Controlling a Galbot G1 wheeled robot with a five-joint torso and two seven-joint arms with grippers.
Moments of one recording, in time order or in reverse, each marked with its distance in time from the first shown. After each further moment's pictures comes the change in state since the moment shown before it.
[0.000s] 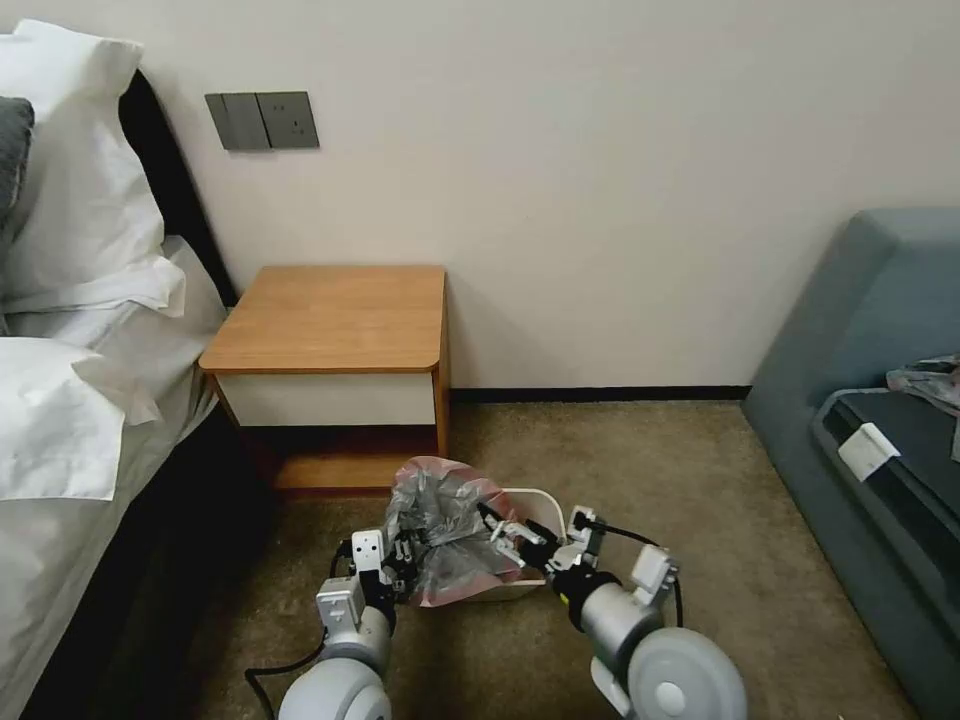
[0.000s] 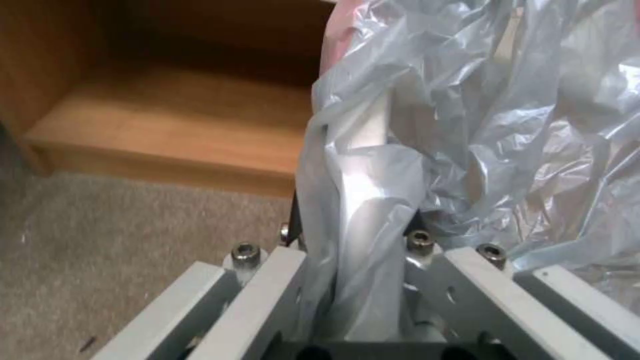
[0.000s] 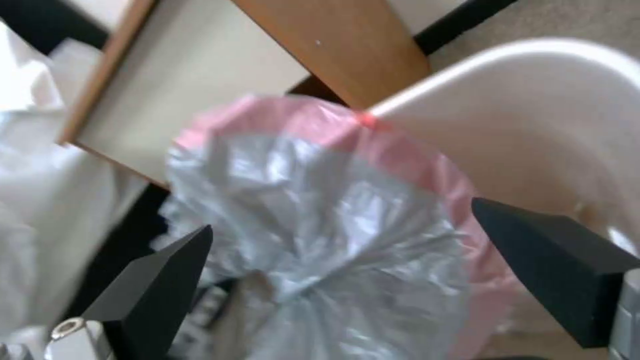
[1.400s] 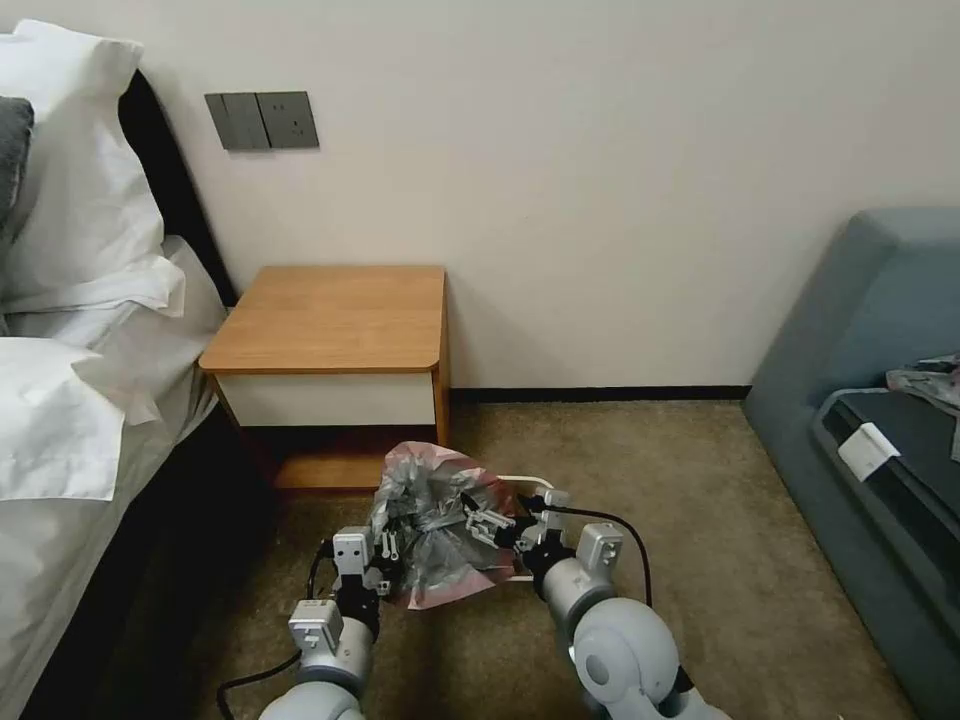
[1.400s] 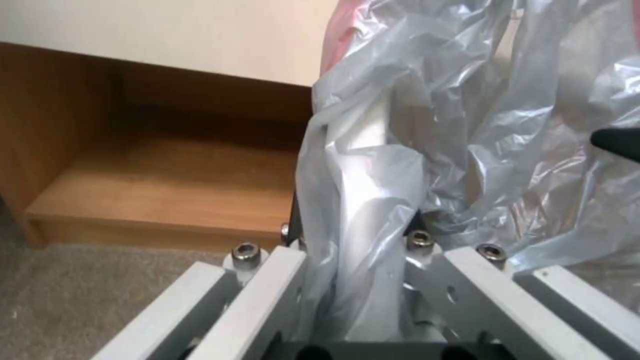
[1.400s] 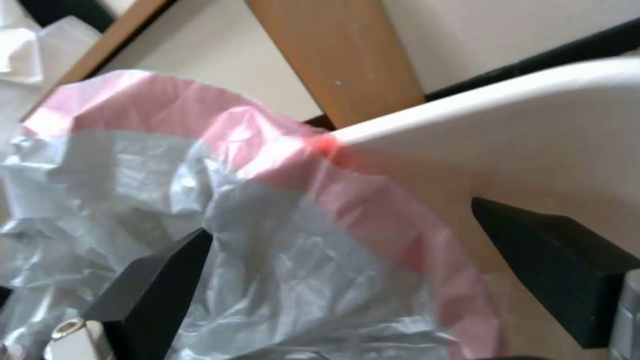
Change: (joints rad) left arm 0.067 -0.018 -0.060 -0.026 0.077 -0.144 0.141; right arm 0.136 0.011 -0.087 -0.128 -0.204 0.096 -0.049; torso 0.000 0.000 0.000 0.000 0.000
